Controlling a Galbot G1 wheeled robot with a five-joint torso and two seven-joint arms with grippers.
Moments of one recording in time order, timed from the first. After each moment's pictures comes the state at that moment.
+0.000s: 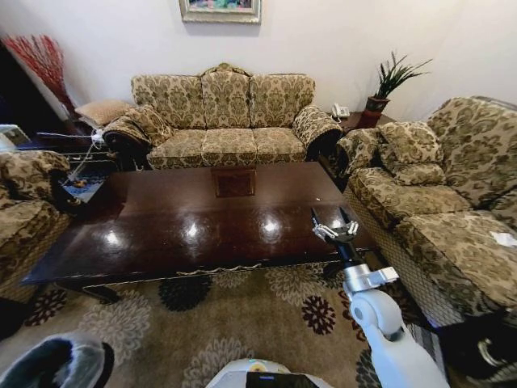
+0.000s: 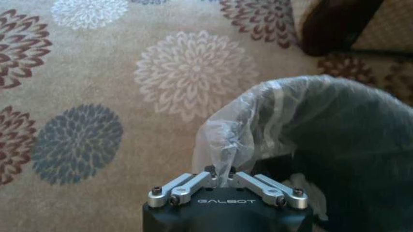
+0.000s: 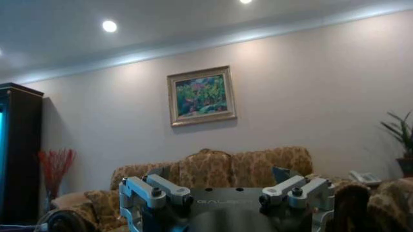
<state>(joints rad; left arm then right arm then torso) 1.42 -1.16 -1.26 -0.92 -1.29 0.10 -0.55 -1.38 1.19 0.53 2.09 0.51 0.19 -0.09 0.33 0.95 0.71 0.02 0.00</state>
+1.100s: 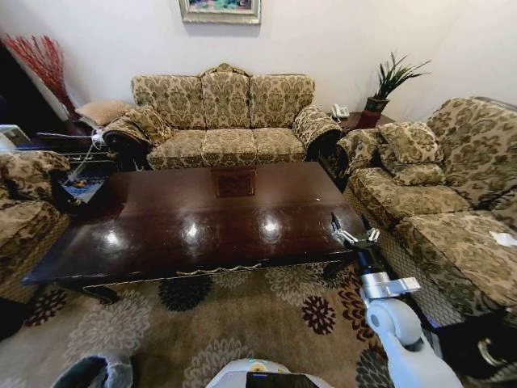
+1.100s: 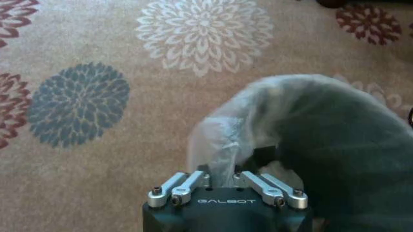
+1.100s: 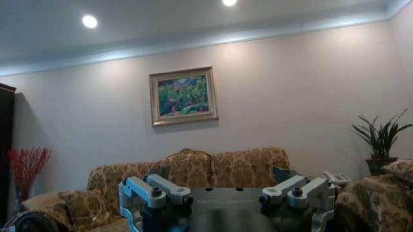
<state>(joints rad) 1.29 -1.22 -1.28 -0.56 -1.12 0.03 -0.24 -1.42 1.17 0.62 2.06 0.55 0.23 -0.10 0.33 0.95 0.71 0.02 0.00</state>
